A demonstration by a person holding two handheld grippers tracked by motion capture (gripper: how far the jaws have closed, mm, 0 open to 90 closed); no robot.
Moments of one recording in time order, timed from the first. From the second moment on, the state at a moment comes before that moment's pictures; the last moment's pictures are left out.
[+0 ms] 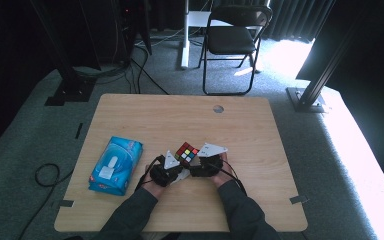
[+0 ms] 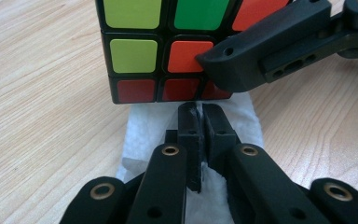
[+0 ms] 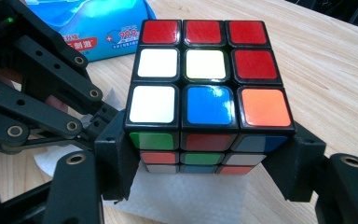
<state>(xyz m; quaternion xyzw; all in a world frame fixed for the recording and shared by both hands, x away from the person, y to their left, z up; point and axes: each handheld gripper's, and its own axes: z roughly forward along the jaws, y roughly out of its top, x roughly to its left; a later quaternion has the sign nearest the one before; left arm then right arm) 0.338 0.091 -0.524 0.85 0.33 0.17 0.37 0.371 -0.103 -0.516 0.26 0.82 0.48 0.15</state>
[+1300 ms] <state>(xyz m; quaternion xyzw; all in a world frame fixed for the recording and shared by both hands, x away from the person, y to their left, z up) 0.336 0.097 -0.522 0.84 0.33 0.19 0.39 0.371 -0.105 -0.514 0.26 0.82 0.49 0.16</state>
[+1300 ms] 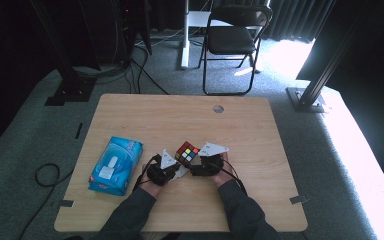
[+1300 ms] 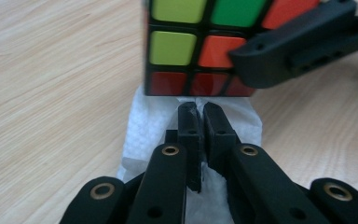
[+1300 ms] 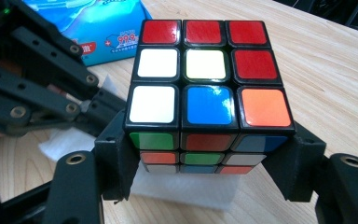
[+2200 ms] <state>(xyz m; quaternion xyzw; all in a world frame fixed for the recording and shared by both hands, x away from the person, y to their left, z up) 0.338 0.126 -0.533 0.82 0.39 0.21 0.35 0.376 -0.105 -0.520 0.30 0.82 0.46 0.18</state>
